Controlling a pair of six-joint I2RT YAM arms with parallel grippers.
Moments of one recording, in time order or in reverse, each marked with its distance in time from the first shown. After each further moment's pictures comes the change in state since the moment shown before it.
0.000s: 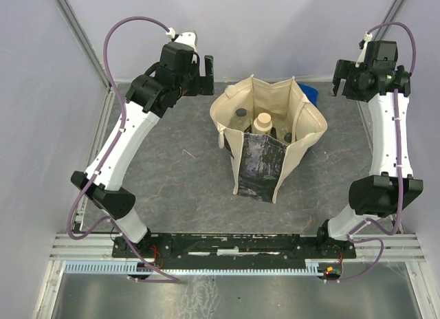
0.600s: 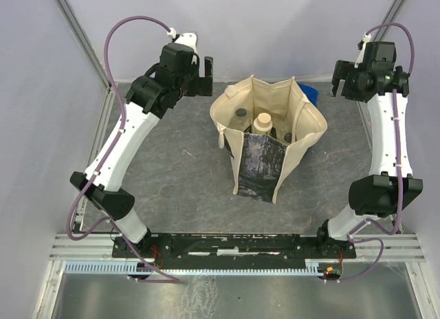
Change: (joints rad) left arm 0.000 -0.015 -0.016 0.017 -0.024 0.044; right arm 0.000 -0.001 -0.012 0.022 0.005 0.002
